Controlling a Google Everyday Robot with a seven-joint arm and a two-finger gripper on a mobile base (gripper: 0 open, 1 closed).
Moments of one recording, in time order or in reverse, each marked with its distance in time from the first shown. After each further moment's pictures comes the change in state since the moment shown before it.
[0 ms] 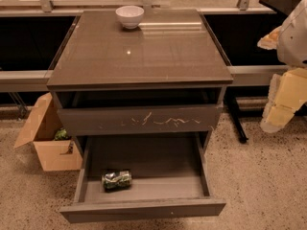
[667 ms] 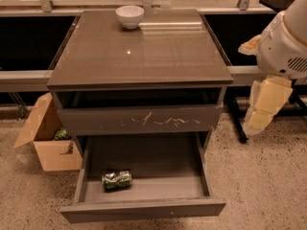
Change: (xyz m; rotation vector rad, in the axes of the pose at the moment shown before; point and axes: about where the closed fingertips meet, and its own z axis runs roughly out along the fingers) arm -0.019 -0.001 0.028 -0.013 -0.057 -0.061
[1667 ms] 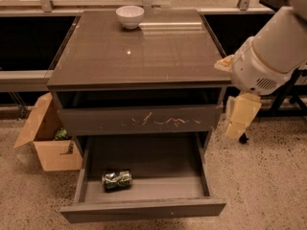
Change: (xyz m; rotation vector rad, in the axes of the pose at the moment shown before) arm -0.023 0.006 0.055 -0.059 -0.083 -0.063
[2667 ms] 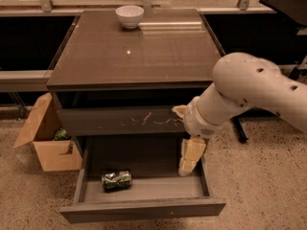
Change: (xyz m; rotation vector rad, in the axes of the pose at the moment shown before) arm -0.025 0.031 0.167 -0.121 -0.126 -0.087
